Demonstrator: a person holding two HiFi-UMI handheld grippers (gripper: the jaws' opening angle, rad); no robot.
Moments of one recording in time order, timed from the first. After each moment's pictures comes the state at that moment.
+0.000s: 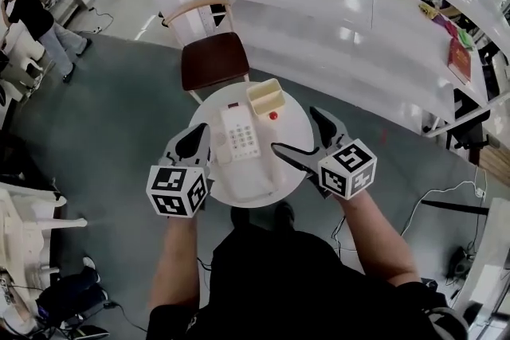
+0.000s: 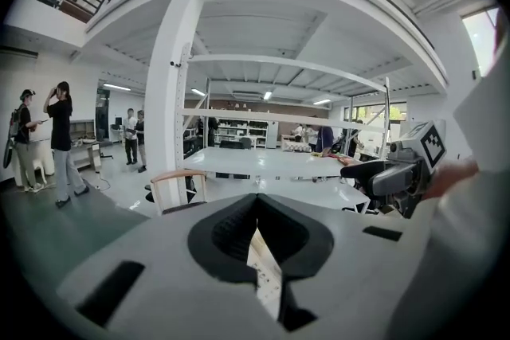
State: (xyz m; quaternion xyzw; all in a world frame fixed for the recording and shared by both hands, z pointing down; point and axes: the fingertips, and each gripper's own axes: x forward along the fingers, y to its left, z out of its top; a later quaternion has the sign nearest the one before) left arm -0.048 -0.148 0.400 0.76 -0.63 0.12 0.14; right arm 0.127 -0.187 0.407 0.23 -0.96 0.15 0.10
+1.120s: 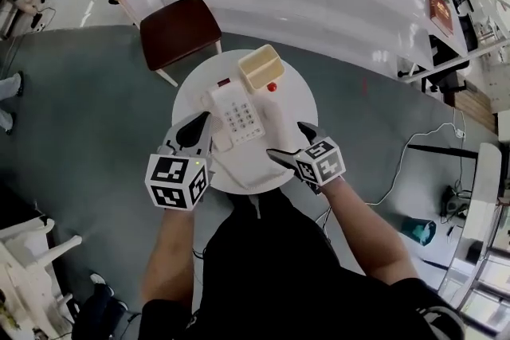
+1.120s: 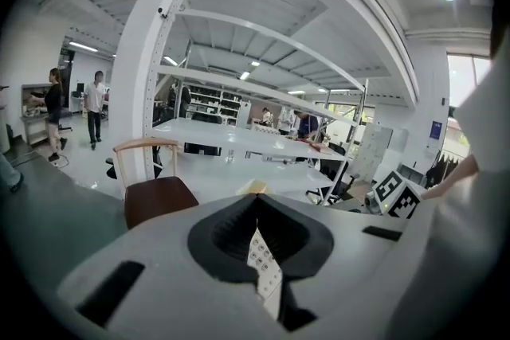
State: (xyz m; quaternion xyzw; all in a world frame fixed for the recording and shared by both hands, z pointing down) left arm -0.090 -0.192 0.500 0.83 -0.50 0.14 0.21; right arm 0.088 -0.153 0.636 0.30 -0.85 0.27 0.33
